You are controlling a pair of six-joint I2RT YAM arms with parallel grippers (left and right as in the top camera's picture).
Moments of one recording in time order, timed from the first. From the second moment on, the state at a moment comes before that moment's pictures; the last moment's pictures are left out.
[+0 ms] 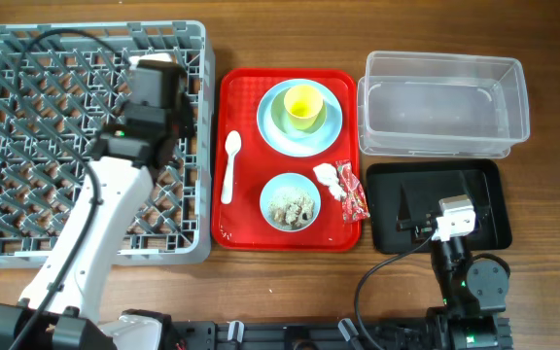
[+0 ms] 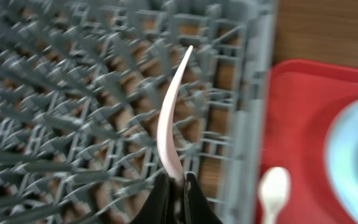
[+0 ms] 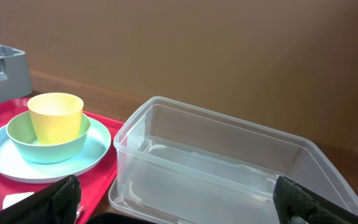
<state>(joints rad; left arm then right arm) -0.18 1.44 1.16 -0.62 -0.30 -0.25 0.05 0.01 0.01 0.00 -0.07 -0.22</state>
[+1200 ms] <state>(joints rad) -0.08 1.52 1.16 -0.65 -0.08 -0.14 0.05 0.01 0.01 0.00 -0.07 -0.22</state>
